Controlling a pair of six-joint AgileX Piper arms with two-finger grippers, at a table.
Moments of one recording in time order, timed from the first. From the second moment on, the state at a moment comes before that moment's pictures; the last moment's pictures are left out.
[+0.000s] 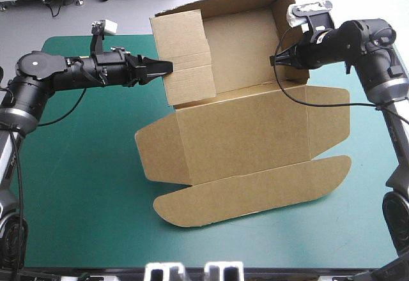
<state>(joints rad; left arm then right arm) -0.04 1.51 -1.45 -1.18 1.07 0.75 0.20 1.64 -1.81 0.16 1.04 -0.14</state>
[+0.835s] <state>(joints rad) -0.40 1.53 -1.56 -0.05 0.69 -0.19 0.32 1.70 -1.81 0.15 0.98 -0.04</state>
